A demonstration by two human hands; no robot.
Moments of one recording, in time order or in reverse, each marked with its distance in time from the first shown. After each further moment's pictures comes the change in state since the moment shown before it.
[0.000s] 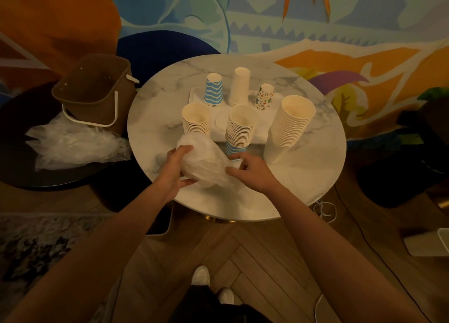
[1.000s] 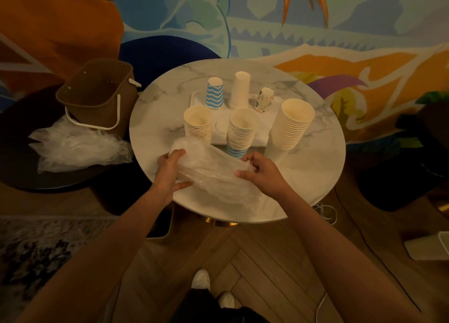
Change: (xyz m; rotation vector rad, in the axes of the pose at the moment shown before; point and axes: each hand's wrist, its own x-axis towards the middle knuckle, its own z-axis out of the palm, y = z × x) left_hand -0.007 0.002 -0.009 0.020 0.124 0.046; right_hand -0.007 0.020 -0.009 0.238 0.074 -0.088
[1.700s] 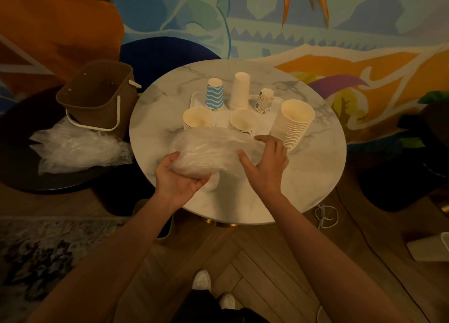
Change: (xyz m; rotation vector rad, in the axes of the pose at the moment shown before) left_hand -0.016 -0.007 0.007 -0.557 -0.374 -0.157; right_hand 0.003 -0.017 0.018 -0.274 0.636 -0.149
